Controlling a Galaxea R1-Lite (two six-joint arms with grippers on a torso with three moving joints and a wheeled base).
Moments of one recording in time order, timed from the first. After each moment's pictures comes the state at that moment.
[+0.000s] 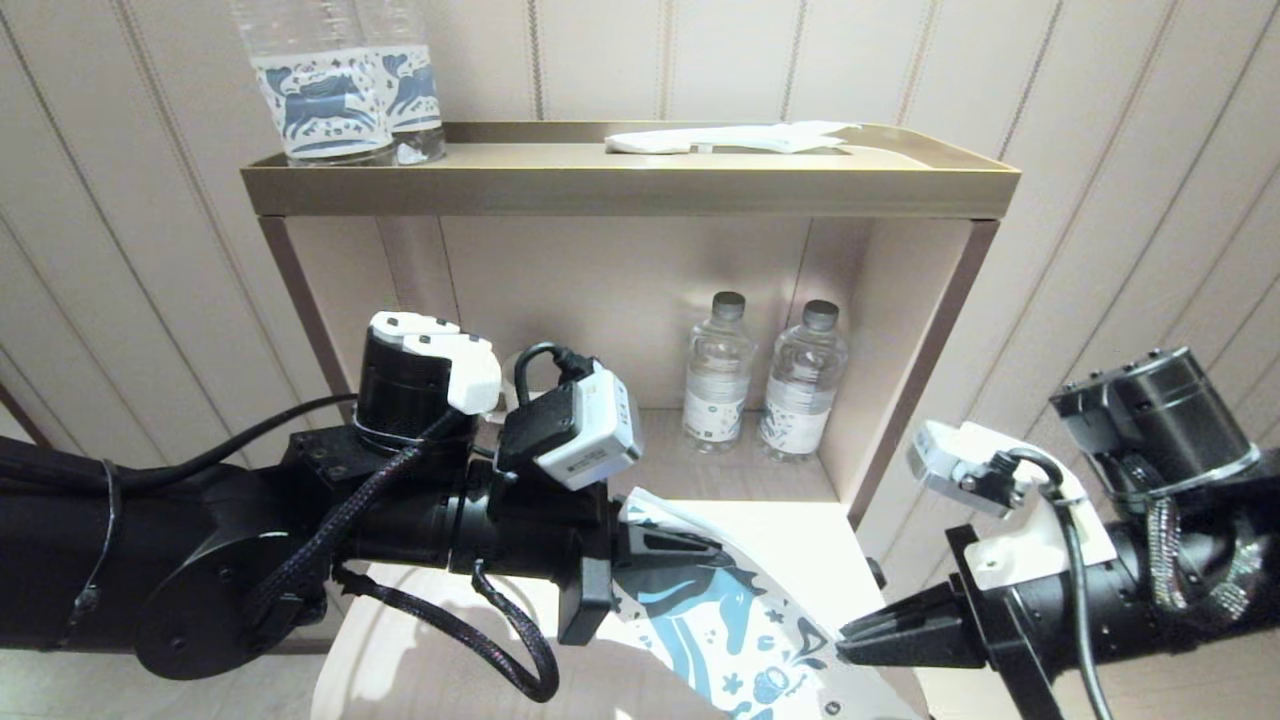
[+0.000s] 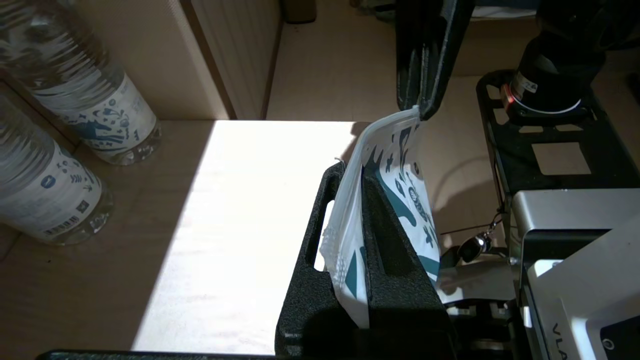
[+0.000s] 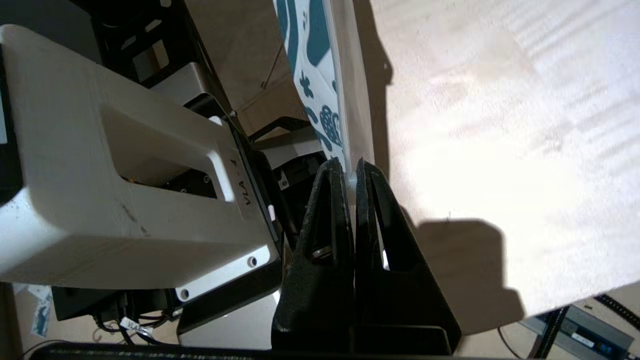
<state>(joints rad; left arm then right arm) -0.72 1.74 -0.88 -0.54 -0.73 0.40 0.41 1.42 -0.83 0.22 0.70 -0.29</state>
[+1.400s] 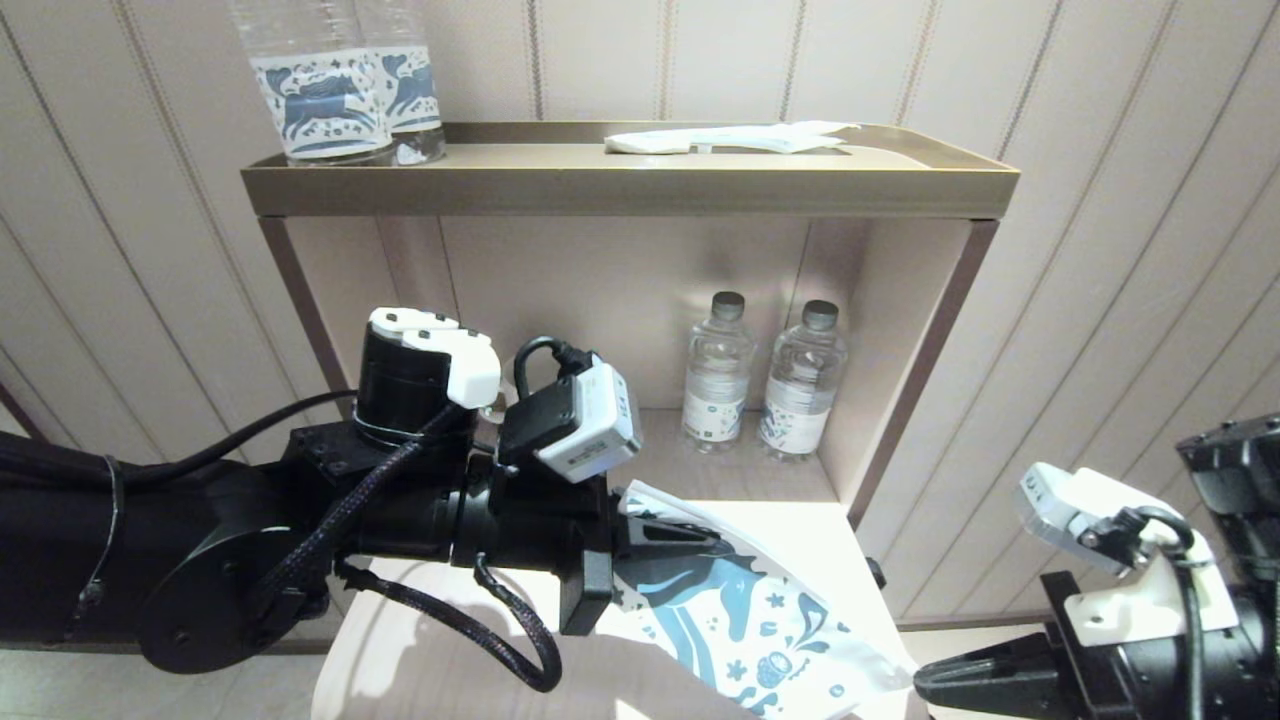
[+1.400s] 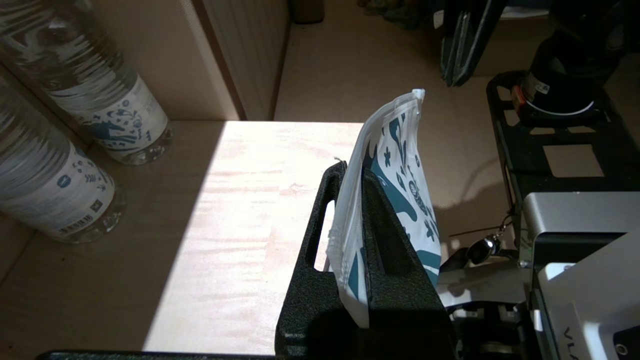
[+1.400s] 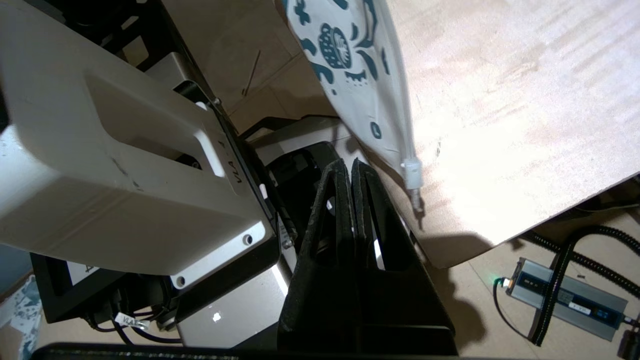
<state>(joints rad) -0.72 1.75 -0.89 -0.54 -0.72 0.40 0.31 1.25 -0.68 0.19 0.70 -0.29</state>
